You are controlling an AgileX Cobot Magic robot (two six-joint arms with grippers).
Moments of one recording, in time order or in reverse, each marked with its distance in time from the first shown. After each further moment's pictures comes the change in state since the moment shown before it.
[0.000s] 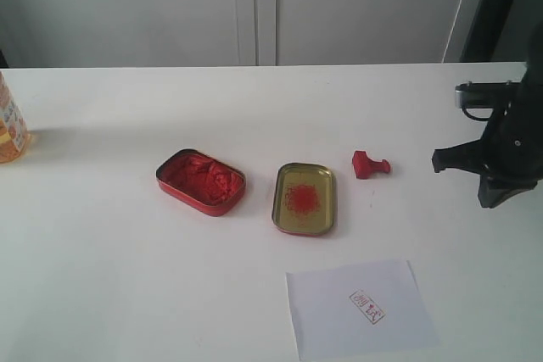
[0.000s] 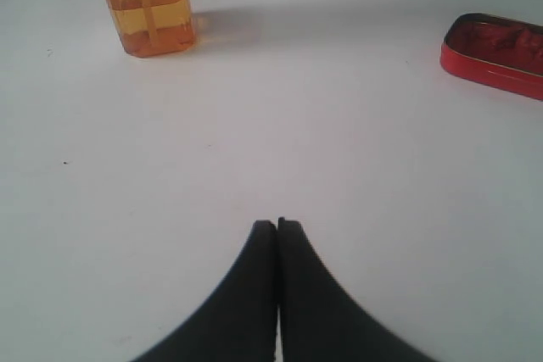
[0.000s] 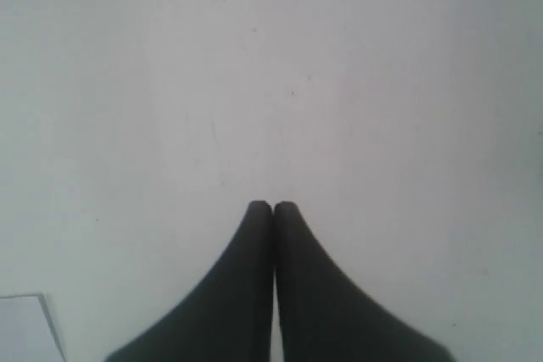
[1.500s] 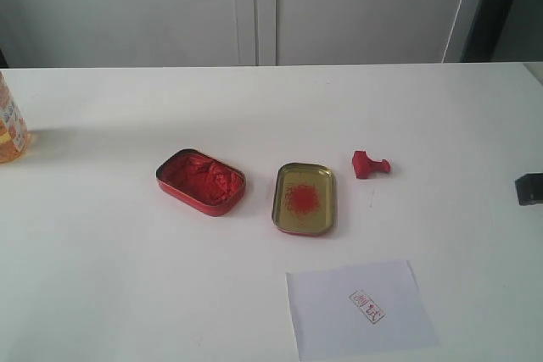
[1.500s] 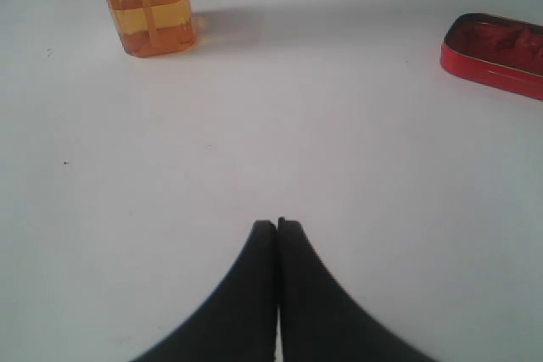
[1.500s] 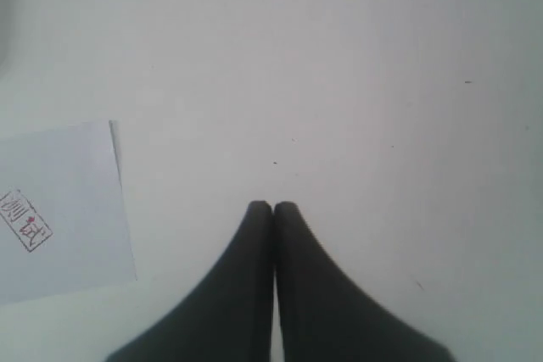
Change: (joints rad) left arm 0.000 0.000 0.000 0.000 0.000 0.000; right arm 0.000 -0.771 0.425 0.000 -0.005 0.018
